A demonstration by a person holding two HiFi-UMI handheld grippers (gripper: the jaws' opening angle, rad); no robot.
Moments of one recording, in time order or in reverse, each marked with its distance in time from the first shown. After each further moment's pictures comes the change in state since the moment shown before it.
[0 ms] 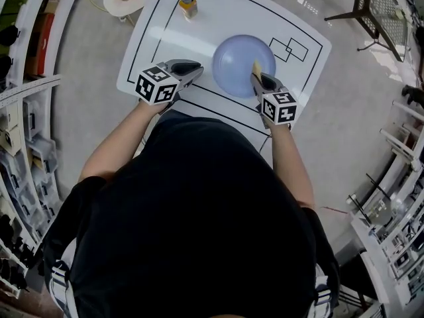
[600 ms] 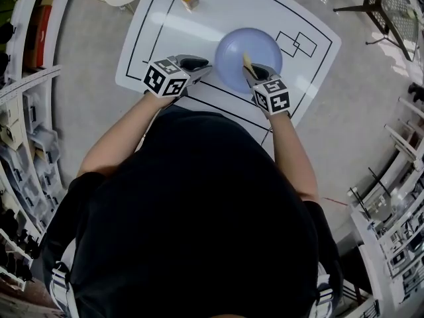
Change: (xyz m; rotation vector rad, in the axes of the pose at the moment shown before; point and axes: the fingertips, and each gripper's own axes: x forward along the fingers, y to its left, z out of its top) left arm 0.033 0.007 -0.023 -0.039 0.124 -0.047; right arm 0.050 0.017 -0.013 -0.136 0.144 0.102
